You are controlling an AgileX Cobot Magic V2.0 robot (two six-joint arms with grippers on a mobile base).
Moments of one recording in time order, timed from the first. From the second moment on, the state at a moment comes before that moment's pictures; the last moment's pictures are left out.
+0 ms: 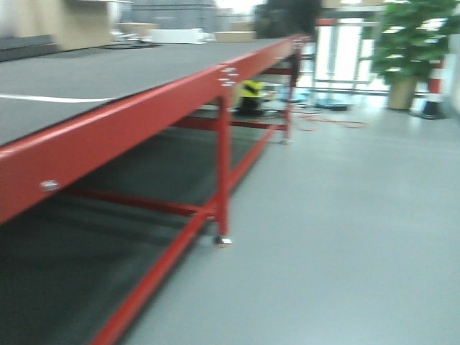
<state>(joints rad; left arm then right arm) -0.06 0.62 -0.71 -0.07 0.46 0.08 -0.05 0.62 -0.72 0.10 0.55 -0.09</state>
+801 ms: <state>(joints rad) -0.06 0.62 -0.71 -0.07 0.46 0.08 -0.05 0.62 -0.72 0.10 0.55 -0.09</state>
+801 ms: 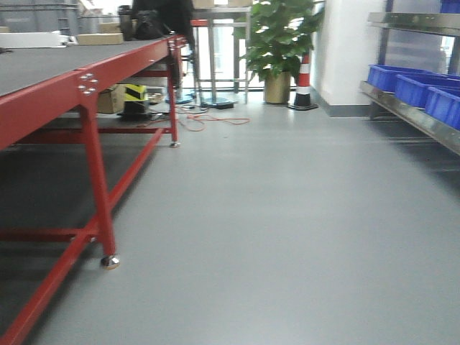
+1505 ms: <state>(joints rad) -0.06 0.62 -0.71 -0.07 0.46 0.08 -0.05 0.62 -0.72 0.10 0.55 -0.09</state>
